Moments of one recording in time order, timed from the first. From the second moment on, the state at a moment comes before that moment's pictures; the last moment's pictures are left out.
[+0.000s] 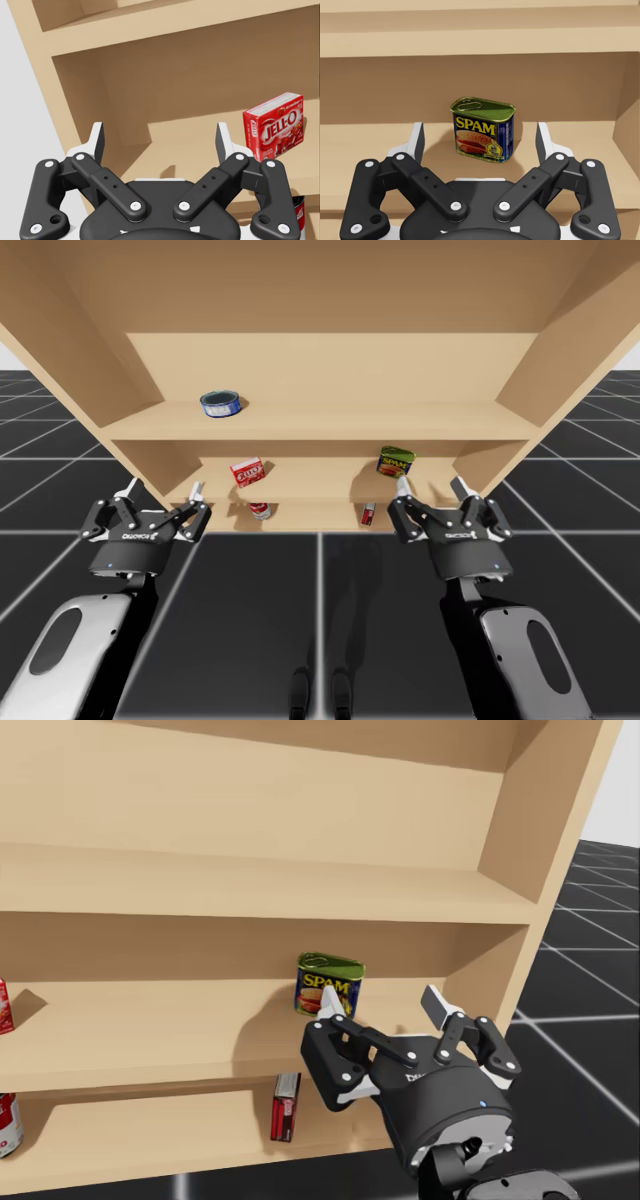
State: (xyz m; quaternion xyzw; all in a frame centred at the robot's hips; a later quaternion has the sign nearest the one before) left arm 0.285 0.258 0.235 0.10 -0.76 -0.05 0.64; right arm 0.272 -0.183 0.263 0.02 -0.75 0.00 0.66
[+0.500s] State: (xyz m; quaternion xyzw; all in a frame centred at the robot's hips) left arm 0.285 0.258 0.235 0.11 -0.76 -0.05 0.64; right arm 0.330 -0.141 0.238 -0.07 -0.72 -0.07 0.69
